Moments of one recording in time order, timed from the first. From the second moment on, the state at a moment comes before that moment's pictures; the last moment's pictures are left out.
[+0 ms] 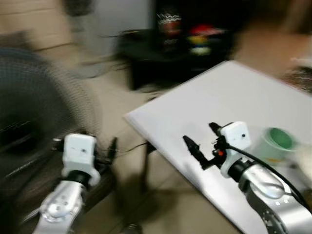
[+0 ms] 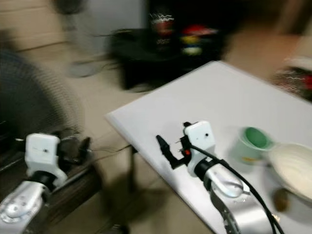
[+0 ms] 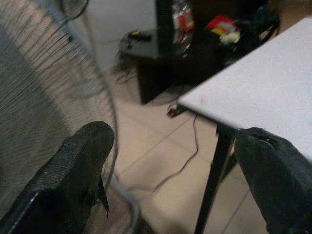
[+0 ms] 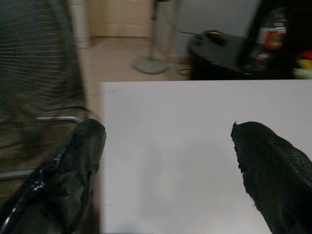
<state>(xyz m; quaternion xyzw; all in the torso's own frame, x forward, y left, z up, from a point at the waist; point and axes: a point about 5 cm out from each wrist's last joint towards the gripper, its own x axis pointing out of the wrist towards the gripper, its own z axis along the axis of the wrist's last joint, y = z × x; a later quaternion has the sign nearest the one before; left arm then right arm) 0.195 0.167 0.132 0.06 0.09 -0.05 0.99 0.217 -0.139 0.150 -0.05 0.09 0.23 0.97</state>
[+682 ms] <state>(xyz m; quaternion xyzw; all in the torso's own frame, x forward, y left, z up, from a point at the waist) 0.198 0.171 0.141 0.05 0.06 -0.03 1.00 0.222 -0.130 0.155 -0.04 0.08 0.25 0.96</state>
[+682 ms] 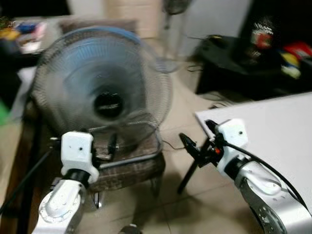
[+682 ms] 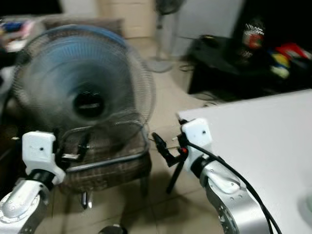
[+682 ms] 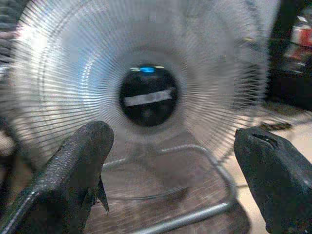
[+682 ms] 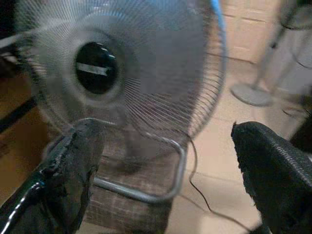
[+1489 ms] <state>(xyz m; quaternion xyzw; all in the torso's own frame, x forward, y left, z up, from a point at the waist) 0.202 0.170 0.146 0.05 0.06 -0.03 1.00 0.222 -0.124 0.151 -0.03 0.08 0.26 0.96</state>
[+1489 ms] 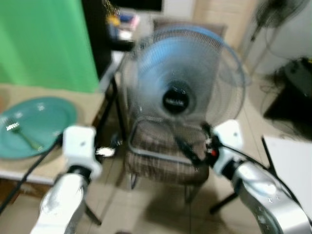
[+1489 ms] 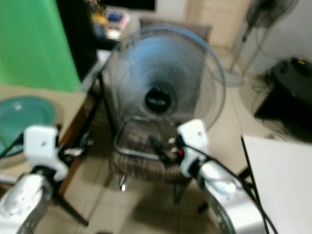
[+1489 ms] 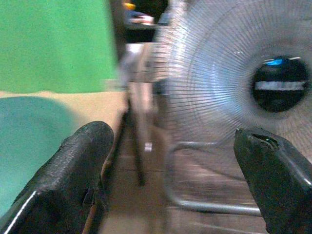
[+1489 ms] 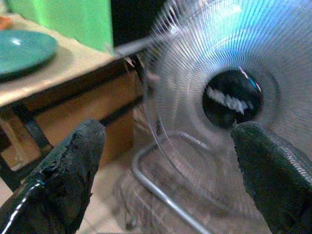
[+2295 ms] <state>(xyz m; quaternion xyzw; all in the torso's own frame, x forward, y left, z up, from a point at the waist) 0.198 0.176 0.148 0.06 0.04 -0.04 1.00 0.225 -0.114 0.148 -0.01 0.08 0.25 0.96</state>
